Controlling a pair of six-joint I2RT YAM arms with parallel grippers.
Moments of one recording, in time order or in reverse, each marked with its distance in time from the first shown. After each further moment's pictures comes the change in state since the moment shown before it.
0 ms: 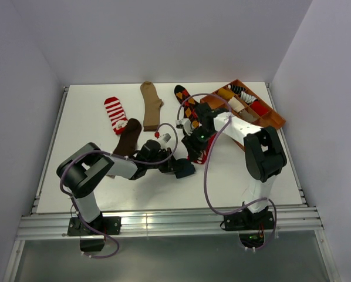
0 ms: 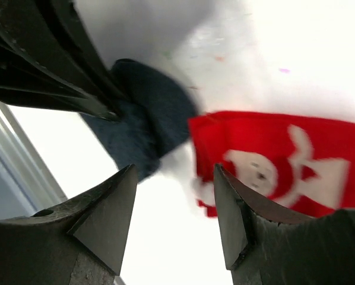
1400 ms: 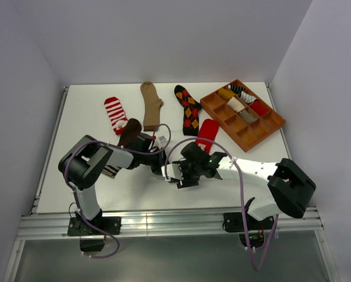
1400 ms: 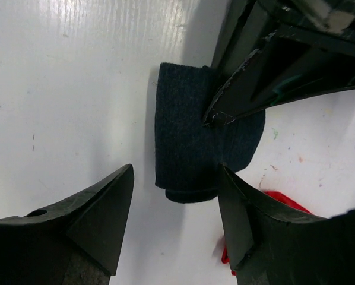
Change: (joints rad) left arm 0.174 0.074 0.072 -0.254 0.404 -0.024; right arm 0.436 -0.454 -0.563 0.519 0.265 -0.357
